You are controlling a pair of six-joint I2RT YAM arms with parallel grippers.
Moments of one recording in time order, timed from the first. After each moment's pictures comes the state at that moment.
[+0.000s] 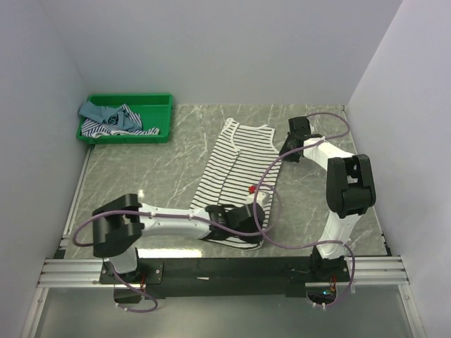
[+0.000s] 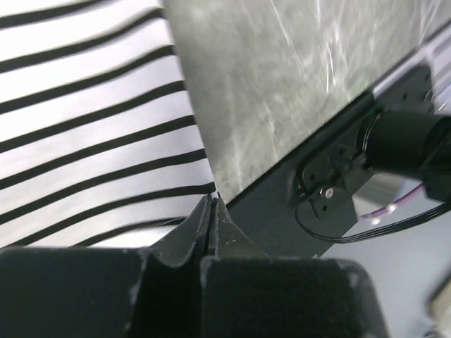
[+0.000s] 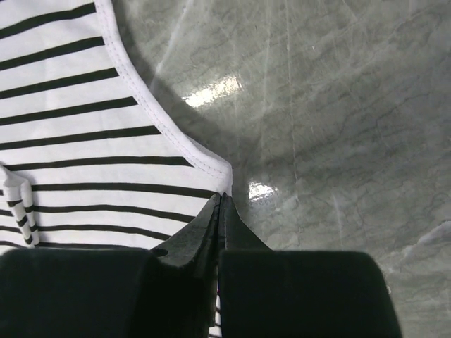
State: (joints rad) left arm -1.33 1.71 1.07 -0.19 -0.12 -0.88; right arm 0.14 1.86 1.23 -0.36 0.08 0.59
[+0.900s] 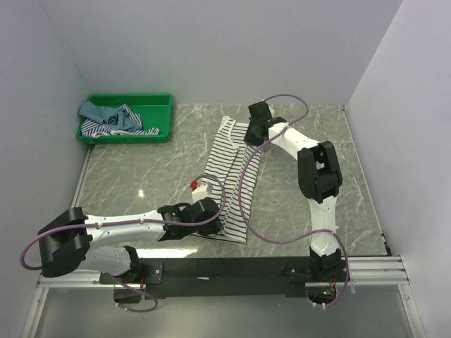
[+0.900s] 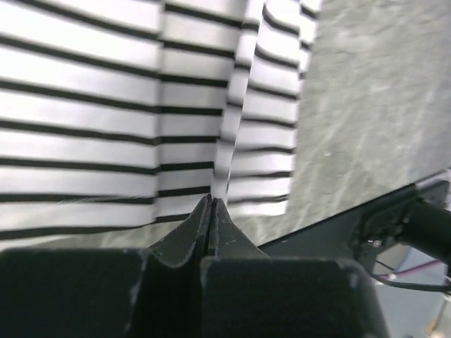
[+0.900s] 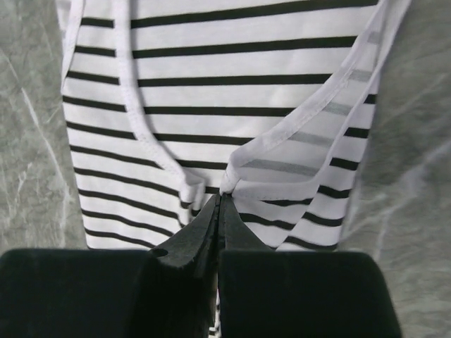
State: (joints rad) left arm -1.14 1.28 0.64 -0.22 -0.24 -1.17; right arm 0.37 2.15 1.69 -0.45 0.09 0.64
